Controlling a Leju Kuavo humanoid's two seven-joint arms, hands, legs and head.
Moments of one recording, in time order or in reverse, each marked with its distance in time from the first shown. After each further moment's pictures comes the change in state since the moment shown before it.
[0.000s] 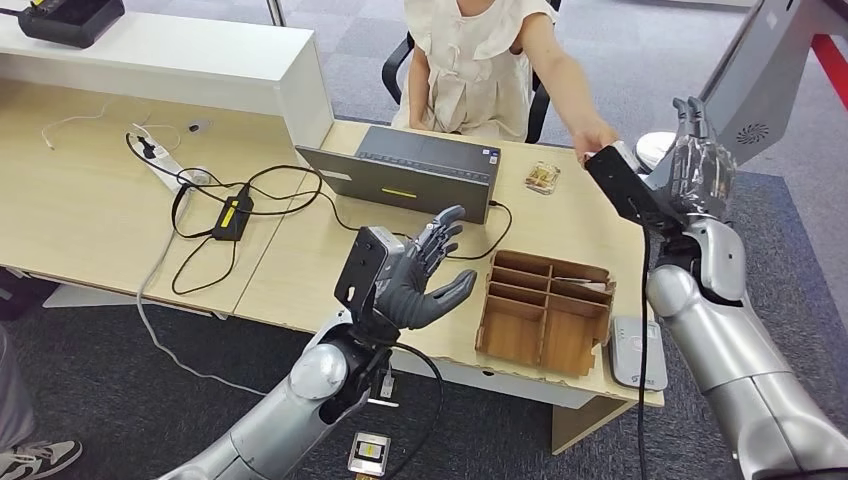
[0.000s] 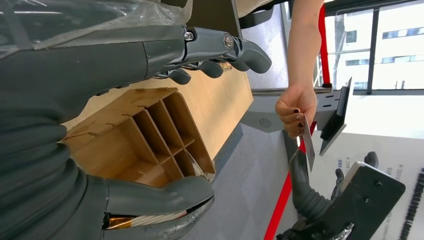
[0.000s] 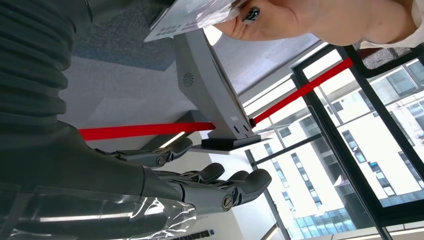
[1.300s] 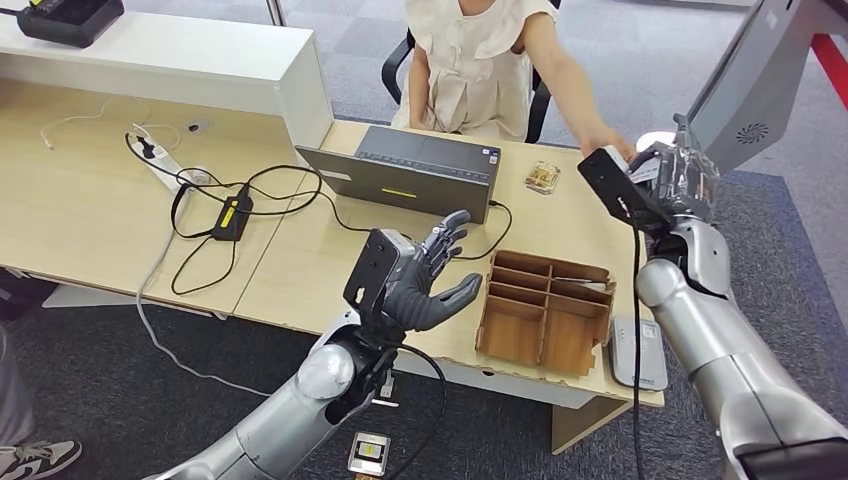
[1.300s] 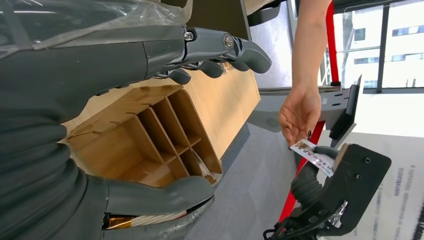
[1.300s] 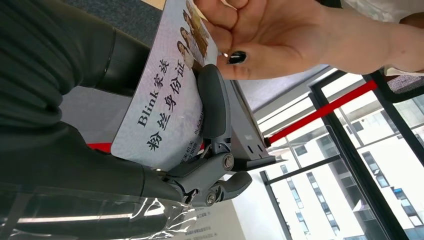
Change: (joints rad) left arm -0.016 -0.001 -0.028 0.034 0.003 0.020 0.002; right arm -0.072 0.069 0.019 0.244 -0.069 -0.025 -0.063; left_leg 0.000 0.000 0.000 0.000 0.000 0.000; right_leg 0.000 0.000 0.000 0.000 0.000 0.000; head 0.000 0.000
